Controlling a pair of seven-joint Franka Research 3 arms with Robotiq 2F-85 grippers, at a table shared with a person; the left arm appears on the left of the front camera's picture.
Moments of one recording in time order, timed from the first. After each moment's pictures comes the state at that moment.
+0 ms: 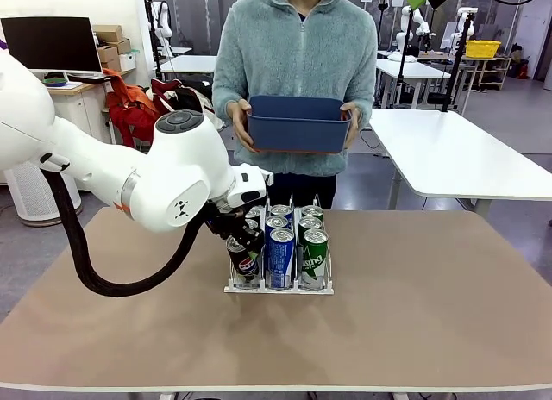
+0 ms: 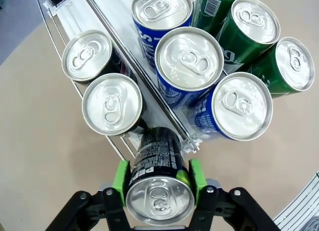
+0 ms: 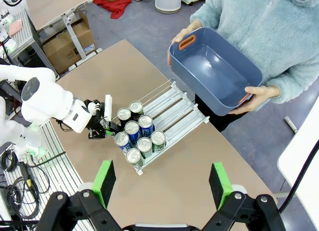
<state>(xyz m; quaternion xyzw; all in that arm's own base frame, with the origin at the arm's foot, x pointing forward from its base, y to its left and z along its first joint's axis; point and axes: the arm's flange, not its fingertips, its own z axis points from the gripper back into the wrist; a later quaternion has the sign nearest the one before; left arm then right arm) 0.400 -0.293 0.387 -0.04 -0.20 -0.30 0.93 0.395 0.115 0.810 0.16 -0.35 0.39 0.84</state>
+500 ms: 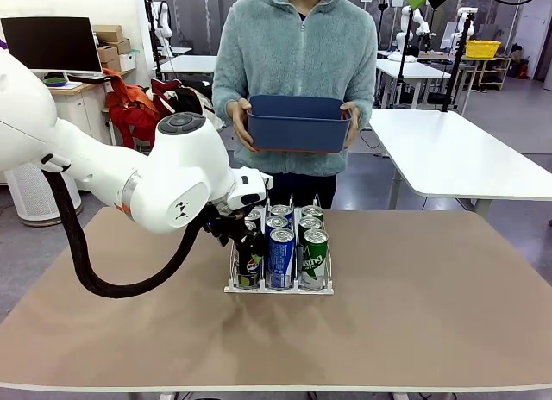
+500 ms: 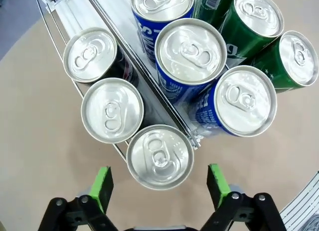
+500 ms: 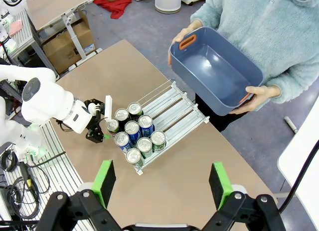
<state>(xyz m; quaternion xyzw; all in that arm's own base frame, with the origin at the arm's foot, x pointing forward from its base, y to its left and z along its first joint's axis) 0.399 -0.293 0.386 -0.04 -0.20 -0.30 0.93 0.395 0.115 0.810 0.16 -0.35 0.39 0.84</state>
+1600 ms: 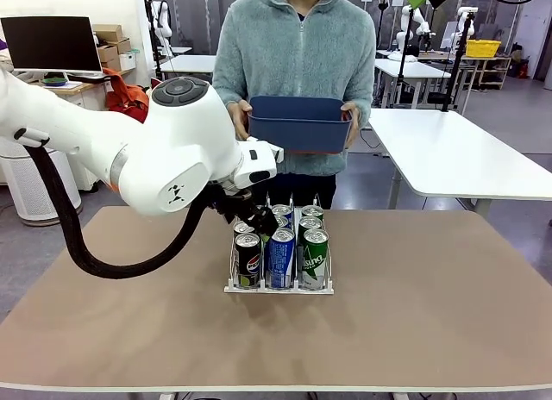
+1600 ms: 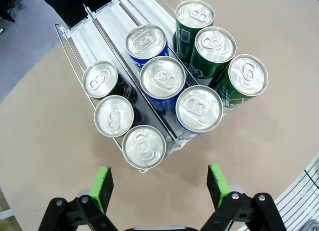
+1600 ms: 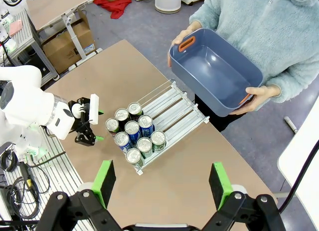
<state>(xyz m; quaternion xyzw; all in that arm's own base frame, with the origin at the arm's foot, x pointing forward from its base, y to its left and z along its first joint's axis) 0.367 -0.310 0.443 -0.02 -0.25 -0.30 0.92 0.395 0.115 0.810 0.16 -0.35 0.39 0.84</state>
